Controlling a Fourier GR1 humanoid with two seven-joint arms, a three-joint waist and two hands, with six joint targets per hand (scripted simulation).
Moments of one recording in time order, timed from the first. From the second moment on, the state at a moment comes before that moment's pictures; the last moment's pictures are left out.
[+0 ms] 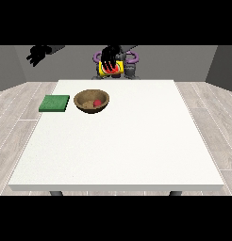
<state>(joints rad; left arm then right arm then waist) -0.99 0.05 -0.71 -0.72 -1.24 0.11 0.60 -0.28 -0.38 -0.37 -1.08 -0.35 0.33 -0.04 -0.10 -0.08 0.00</state>
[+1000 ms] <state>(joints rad) -0.89 0.22 0.16 -1.15 -0.11 -0.01 0.20 -0.24 -0.28 -0.41 -1.05 -0.32 0.14 -0.11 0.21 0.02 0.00</state>
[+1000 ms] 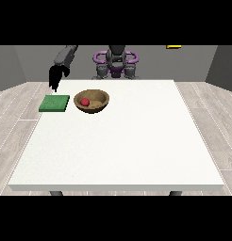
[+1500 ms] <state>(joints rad) -0.86 0.42 0.34 -1.17 0.13 -0.25 0.19 -0.31 -0.22 -0.41 -0.89 -0.31 0.13 -0.26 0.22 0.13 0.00</state>
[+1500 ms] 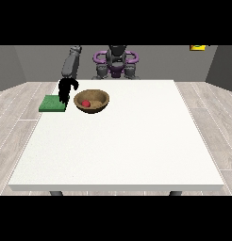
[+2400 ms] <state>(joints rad) -0.76 0.54 0.41 -1.32 0.26 -0.32 0.22 -0.44 -0.23 -0.39 -0.65 -0.28 0.16 -0.49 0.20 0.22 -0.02</state>
